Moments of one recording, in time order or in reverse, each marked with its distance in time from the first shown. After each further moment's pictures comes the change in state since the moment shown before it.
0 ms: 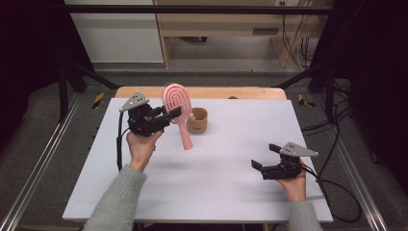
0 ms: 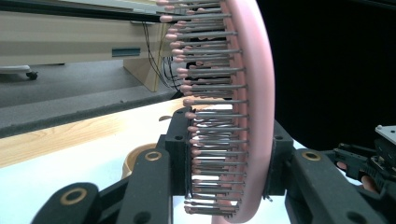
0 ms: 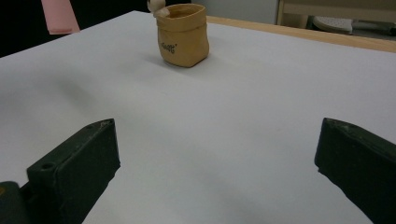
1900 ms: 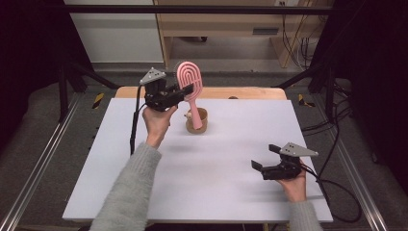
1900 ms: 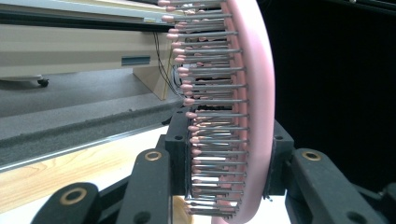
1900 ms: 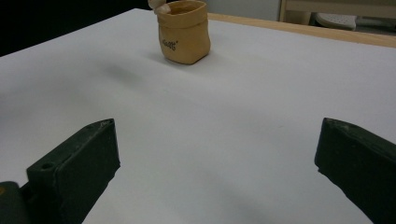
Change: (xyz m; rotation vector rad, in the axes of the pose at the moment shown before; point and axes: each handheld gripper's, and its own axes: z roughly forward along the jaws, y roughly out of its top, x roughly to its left) left arm 0.013 0.040 0.062 -0.012 0.046 -0.003; right arm -0.001 -0.001 0.000 0.009 0.009 0.008
